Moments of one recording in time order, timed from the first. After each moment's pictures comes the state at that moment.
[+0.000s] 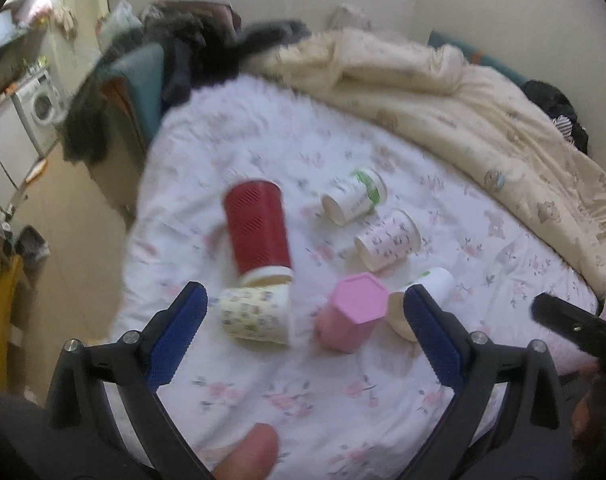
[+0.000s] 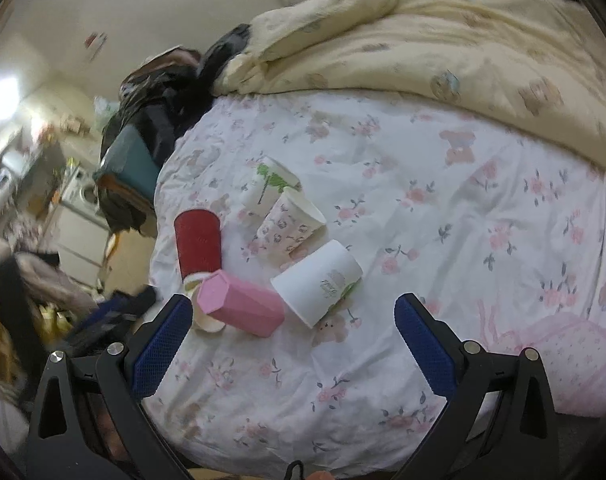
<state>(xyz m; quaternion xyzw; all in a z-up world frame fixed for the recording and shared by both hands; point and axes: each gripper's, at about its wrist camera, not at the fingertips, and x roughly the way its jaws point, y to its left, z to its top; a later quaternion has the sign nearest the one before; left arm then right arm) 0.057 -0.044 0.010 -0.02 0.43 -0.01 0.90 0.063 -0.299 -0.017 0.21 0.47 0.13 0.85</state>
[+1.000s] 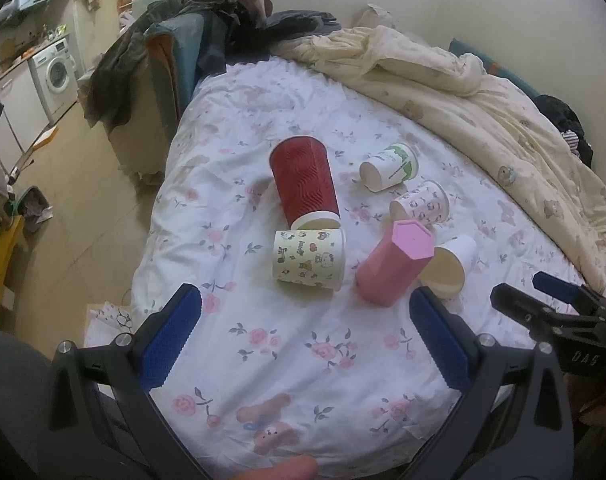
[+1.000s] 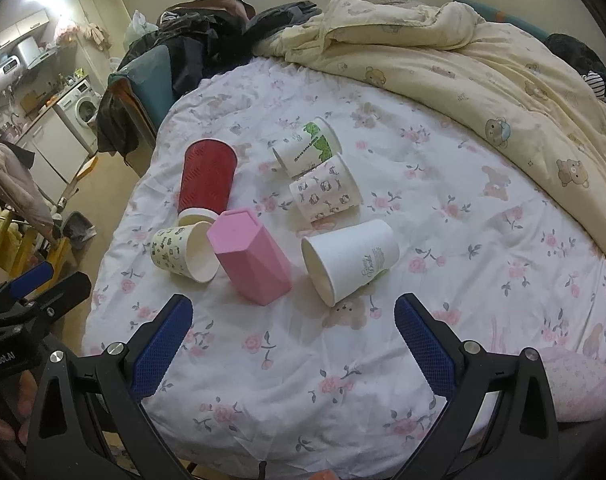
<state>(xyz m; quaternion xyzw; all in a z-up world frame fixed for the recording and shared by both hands) 0.010 0.010 -0.019 -0.07 0.44 0.01 0.89 0.043 -0.220 -0.033 0.05 0.48 0.14 0.87</state>
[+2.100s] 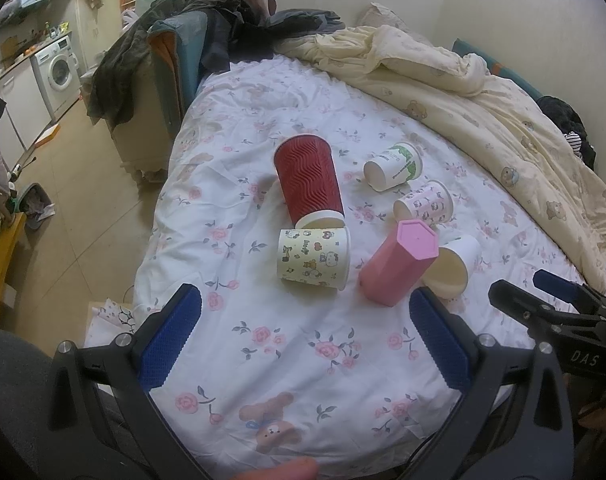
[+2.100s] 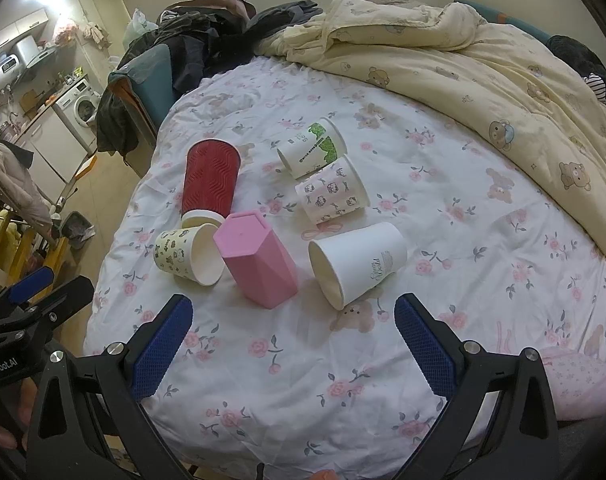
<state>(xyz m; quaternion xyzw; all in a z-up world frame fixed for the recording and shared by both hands) 0.011 0.011 -0.019 -0.06 0.44 0.01 0.89 0.046 -0.210 -0.031 0.05 0.48 0.14 0.87</state>
